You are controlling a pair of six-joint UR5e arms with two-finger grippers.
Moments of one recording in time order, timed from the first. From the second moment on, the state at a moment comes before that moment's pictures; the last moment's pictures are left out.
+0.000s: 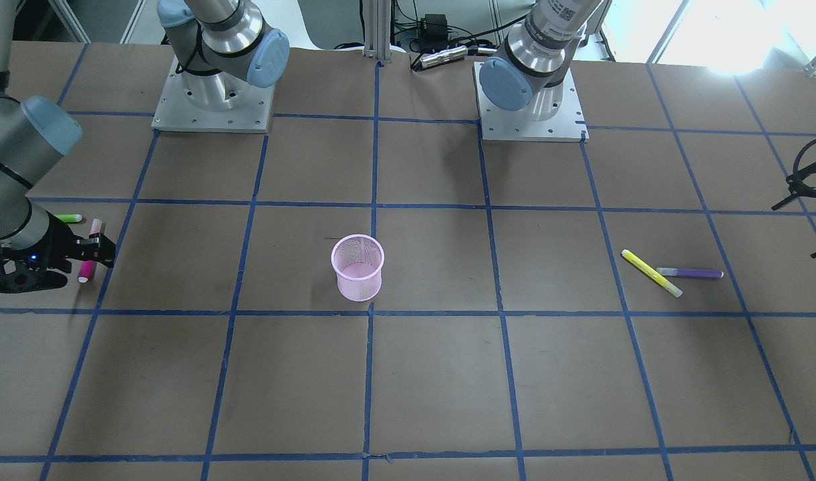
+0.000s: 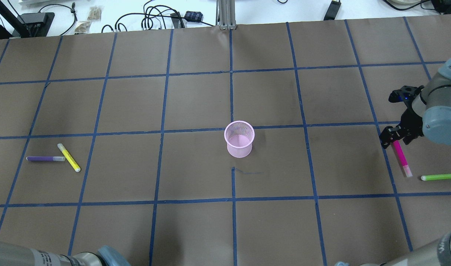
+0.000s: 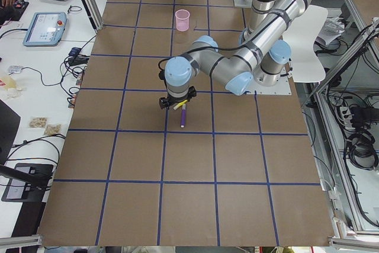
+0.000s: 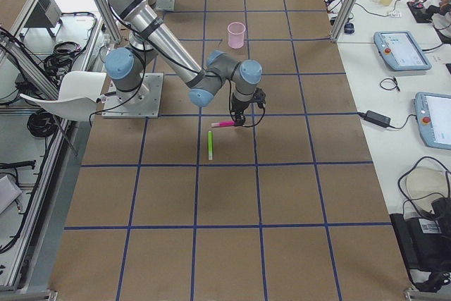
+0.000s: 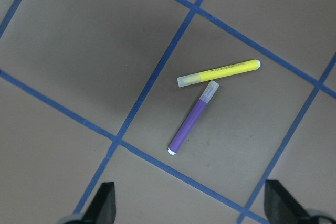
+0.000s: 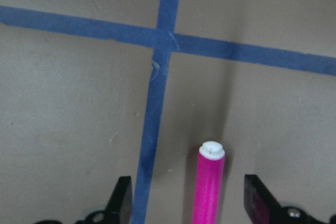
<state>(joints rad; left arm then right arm) -0.68 -1.88 -1.57 -1.45 1.39 2.16 1.05 -1.25 2.03 -2.24 -1.65 -0.67</state>
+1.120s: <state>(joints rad) -0.60 -2.19 -1.55 -1.49 1.25 2.54 1.04 -1.23 2.01 -2.24 -1.65 -0.66</state>
